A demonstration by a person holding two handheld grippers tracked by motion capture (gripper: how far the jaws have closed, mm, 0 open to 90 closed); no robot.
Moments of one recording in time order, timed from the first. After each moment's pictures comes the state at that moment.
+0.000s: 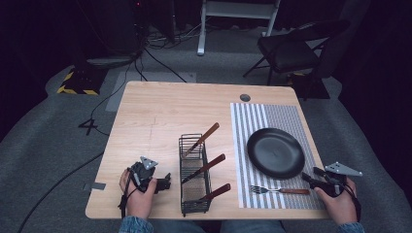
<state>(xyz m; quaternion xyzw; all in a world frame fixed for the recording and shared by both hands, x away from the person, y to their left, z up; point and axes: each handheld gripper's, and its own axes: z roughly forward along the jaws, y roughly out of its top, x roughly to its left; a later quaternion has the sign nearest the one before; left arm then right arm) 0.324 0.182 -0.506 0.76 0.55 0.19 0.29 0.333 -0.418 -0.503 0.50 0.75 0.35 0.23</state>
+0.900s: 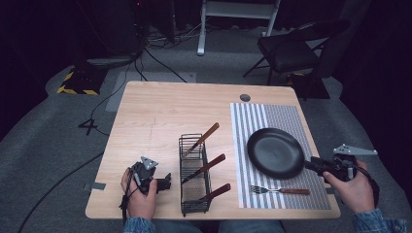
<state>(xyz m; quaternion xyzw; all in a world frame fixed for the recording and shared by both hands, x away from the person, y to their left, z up) 0.324 0.181 -0.506 0.76 0.55 0.19 0.29 0.343 -0.397 -0.407 0.49 0.77 0.39 0.14</state>
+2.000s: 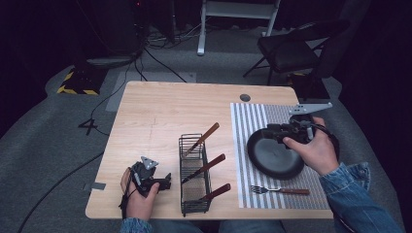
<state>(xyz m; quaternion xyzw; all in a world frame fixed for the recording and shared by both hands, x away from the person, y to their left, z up) 0.324 0.181 -0.506 0.76 0.55 0.19 0.29 0.403 -0.256 -0.315 0.35 0.83 0.42 0.10</state>
